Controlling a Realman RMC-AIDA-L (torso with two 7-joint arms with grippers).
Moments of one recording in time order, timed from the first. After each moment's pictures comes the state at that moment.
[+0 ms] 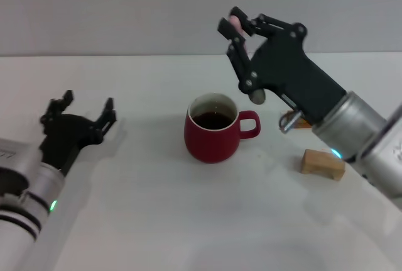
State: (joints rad) left arm -0.37 -2.07 -0.67 -0.37 2.15 1.00 0.07; right arm 0.56 2.08 0.91 0.43 -2.90 -1.33 0.07
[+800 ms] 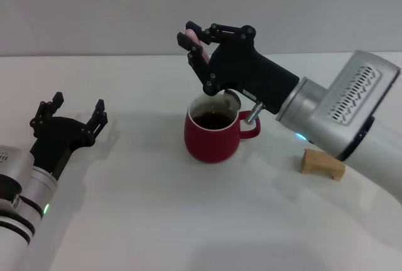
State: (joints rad) left arm -0.35 -2.07 -0.69 -0.35 2.15 1.03 0.07; right arm 0.71 2.08 0.87 0.38 -2.92 -1.12 0.16
